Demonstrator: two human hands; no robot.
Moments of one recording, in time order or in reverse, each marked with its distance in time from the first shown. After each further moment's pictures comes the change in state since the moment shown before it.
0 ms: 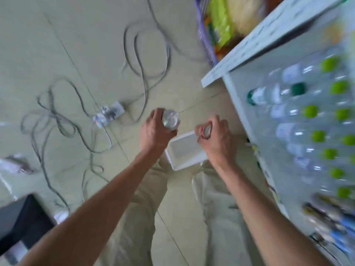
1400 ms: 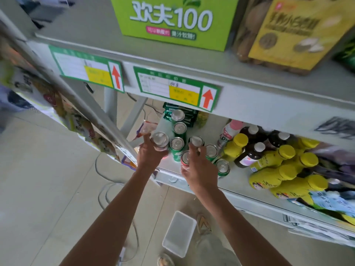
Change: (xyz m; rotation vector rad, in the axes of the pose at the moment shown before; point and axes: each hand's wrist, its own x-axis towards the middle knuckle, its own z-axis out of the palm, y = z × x) left_hand -0.059 0.494 -0.144 0.073 -0.260 0.598; right_hand -0.137 0.060 -0.420 0.121 0.435 0.444
